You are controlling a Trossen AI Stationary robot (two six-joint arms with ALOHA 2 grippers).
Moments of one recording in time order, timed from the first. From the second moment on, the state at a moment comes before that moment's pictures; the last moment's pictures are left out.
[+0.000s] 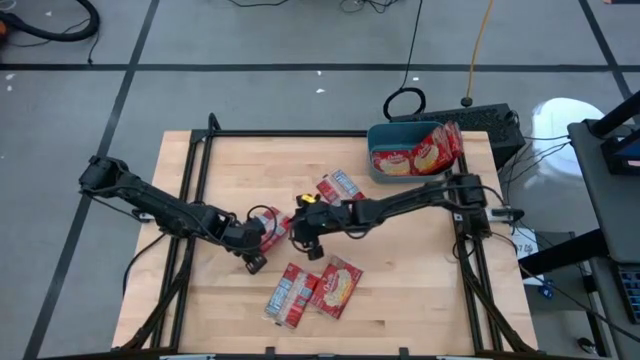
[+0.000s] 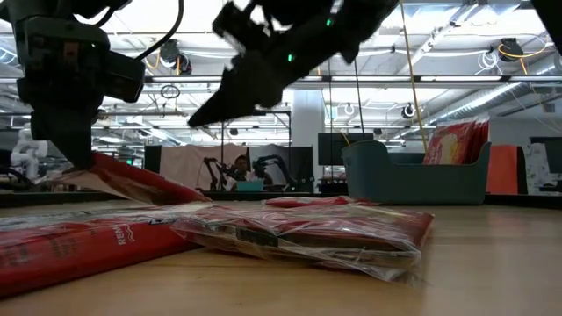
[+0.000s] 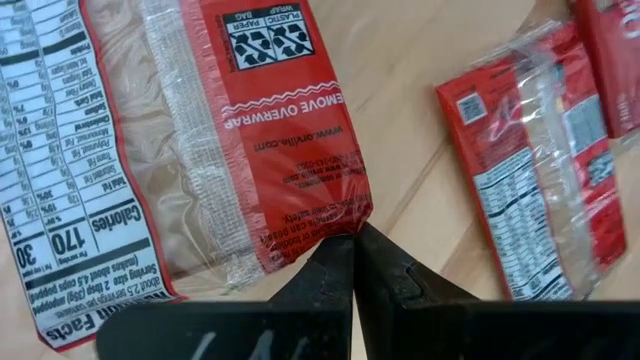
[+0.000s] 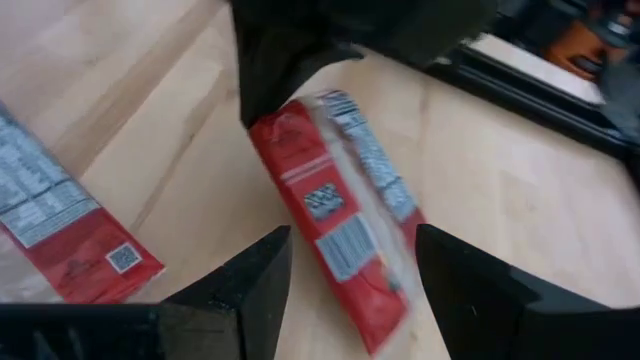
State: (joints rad) left arm -0.33 1.26 0.65 -0.51 0.00 -1.02; right arm 0.07 1.99 1.33 0.11 0.04 -0.33
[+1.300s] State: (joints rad) left arm -0.22 1.22 0.65 -0.15 0.25 -1.19; right arm 0.08 2.12 1.33 0.31 0.08 -0.56
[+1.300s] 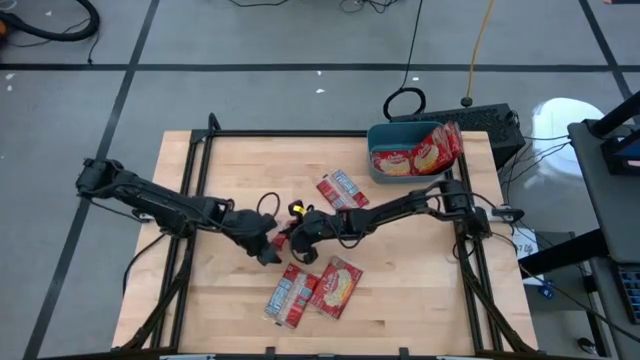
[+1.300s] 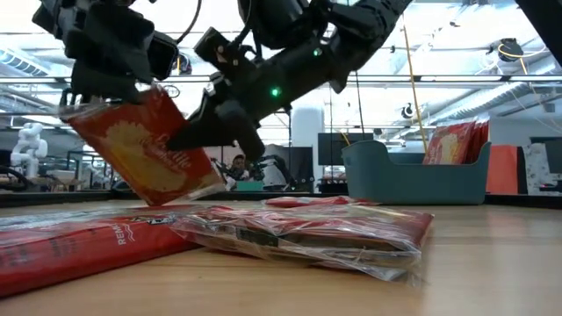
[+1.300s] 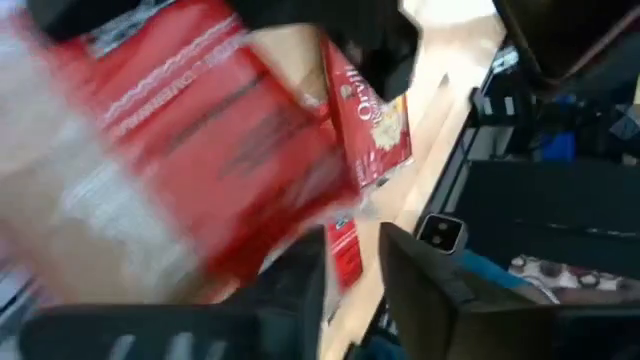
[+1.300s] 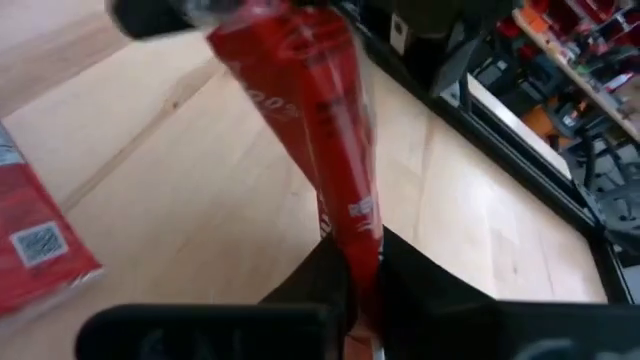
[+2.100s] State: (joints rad) left arm -0.17 0.80 0.87 -0.59 -0.41 -0.80; right arm 0.07 1.78 1.33 -0.05 0.07 0.34
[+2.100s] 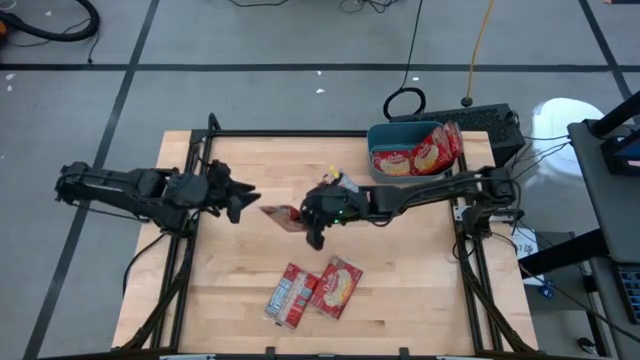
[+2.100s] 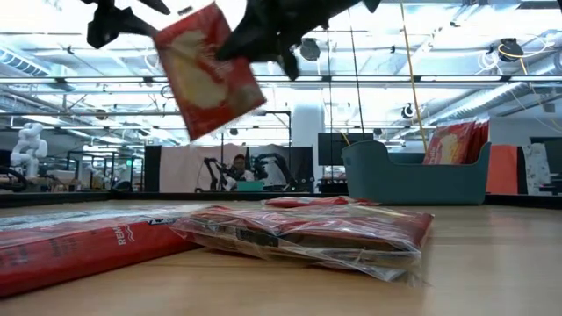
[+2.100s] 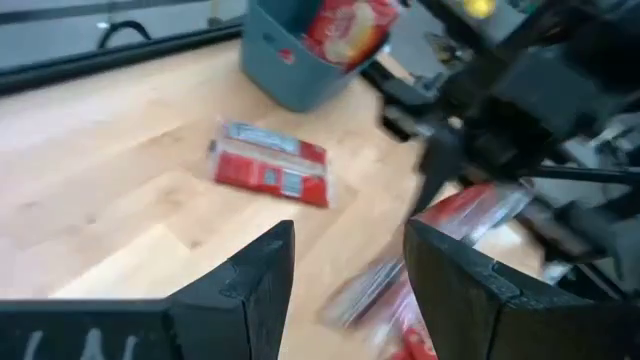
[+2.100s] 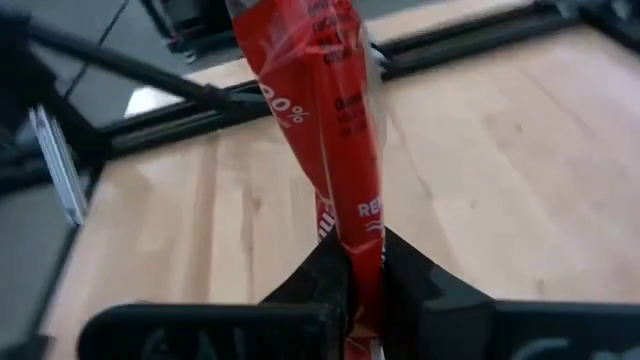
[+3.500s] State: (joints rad) left arm -0.10 1.23 0.86 -0.06 0.23 -0.57; right arm -0.02 1.70 1.33 -0.19 -0.56 0.94
